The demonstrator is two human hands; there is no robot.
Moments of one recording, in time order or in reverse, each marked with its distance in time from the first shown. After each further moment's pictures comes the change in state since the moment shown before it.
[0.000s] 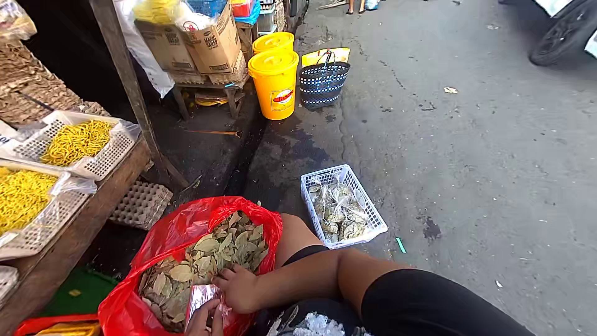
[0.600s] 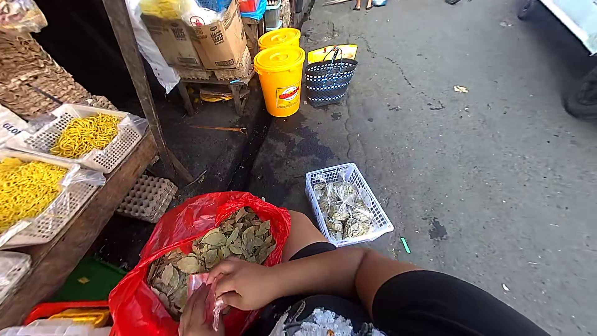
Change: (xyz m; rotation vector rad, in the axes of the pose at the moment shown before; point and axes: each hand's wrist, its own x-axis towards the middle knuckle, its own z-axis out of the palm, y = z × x) left_hand 0.002 -0.032 0.009 -0.025 0.258 0.165; right_hand -0.044 -0.017 -0.048 0.438 0.449 -0.343
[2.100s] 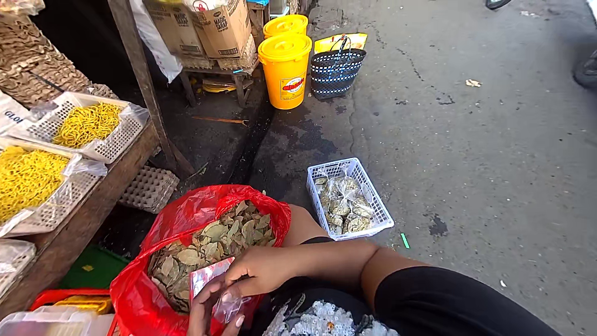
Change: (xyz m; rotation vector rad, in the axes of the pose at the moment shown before) left_hand 0.002 0.033 -0.023 -0.717 -0.202 0.157; right_hand -0.016 -0.021 -0.053 0.196 -0.114 -0.065
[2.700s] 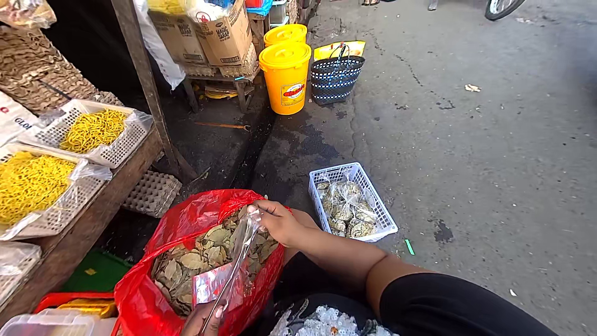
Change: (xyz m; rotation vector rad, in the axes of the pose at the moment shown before) left_hand -0.005 0.000 -0.012 0.172 0.134 -0.007; right_hand -0.004 0.002 -0.041 0.455 0.733 -0.008
